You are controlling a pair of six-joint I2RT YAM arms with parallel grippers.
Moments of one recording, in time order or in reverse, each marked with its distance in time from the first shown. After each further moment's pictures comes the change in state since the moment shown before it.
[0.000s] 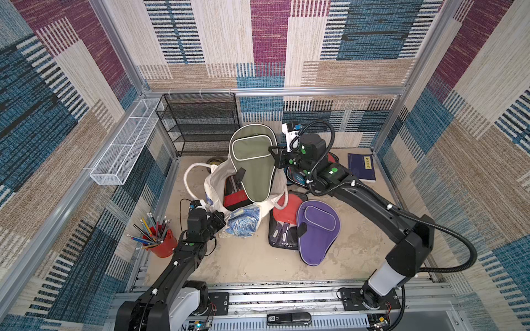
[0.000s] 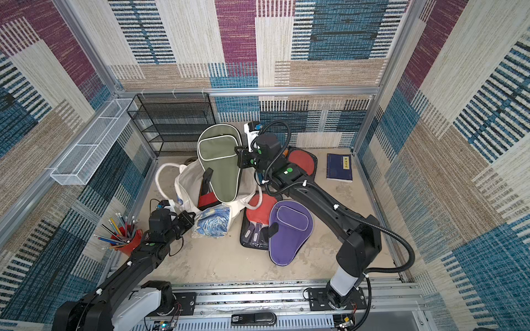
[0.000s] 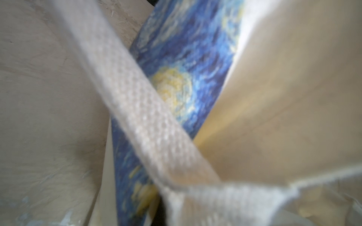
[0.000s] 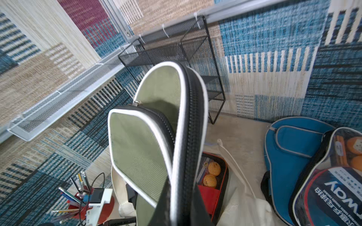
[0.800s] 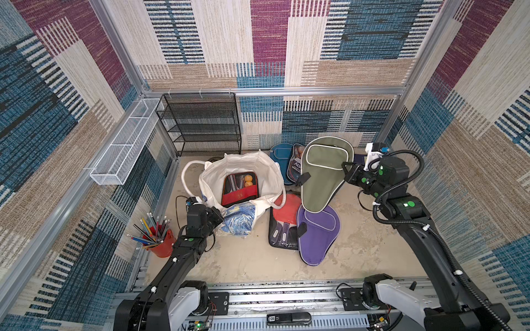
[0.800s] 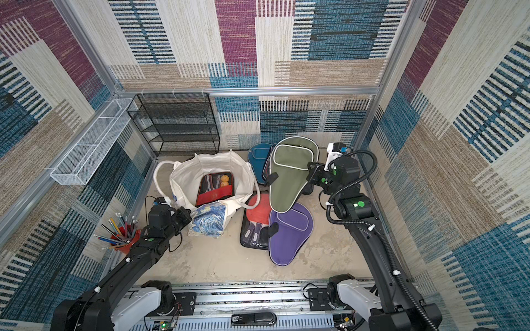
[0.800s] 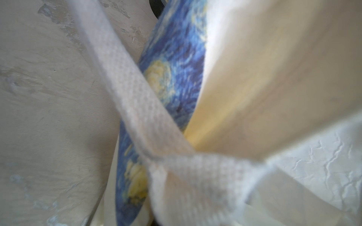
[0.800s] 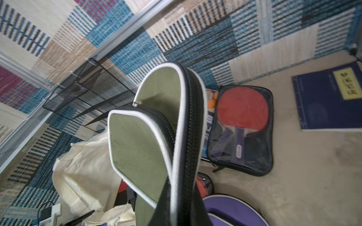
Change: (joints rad) left arm 0.002 0.011 0.074 -0.070 -0.110 0.005; right arm -0.563 -0.591 -0.538 -0.209 -0.122 0.138
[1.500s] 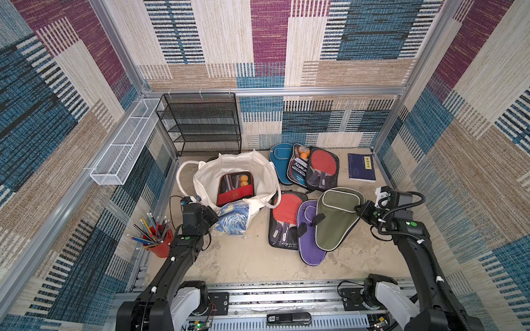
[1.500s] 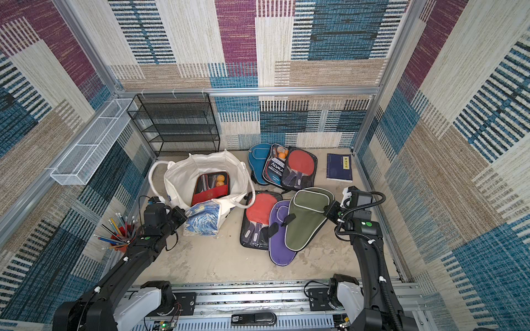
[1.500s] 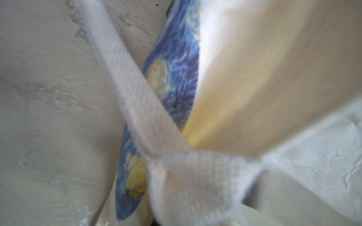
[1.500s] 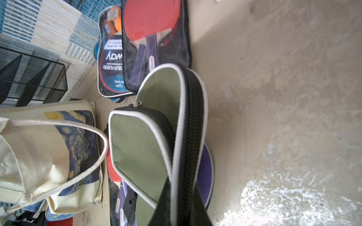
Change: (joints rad) left arm 0.070 0.014 0.022 -0.039 -0.013 0.038; right arm -0.322 -0.105 -0.408 -0.192 -0.237 -0.027
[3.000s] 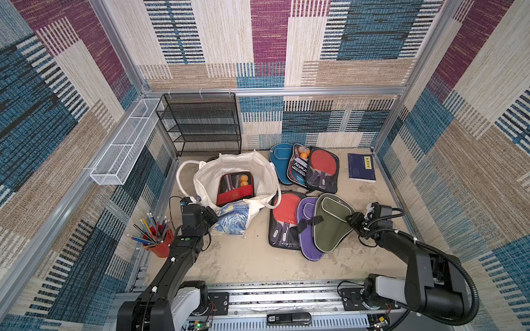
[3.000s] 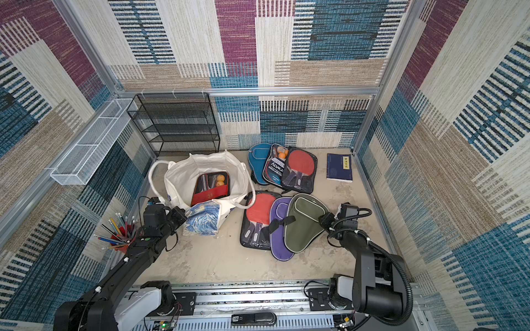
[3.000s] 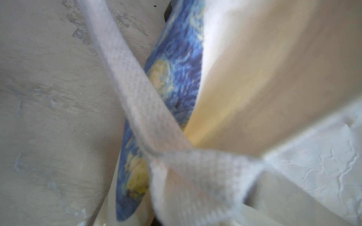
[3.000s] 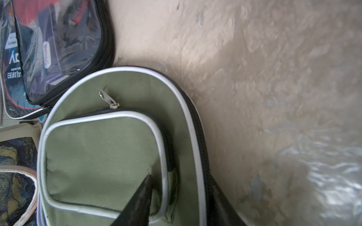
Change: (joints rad) left arm 0.008 -0.009 -0.019 0.032 0.018 -0.001; right arm -0.004 0.333 -0.292 0.579 0.078 0.099
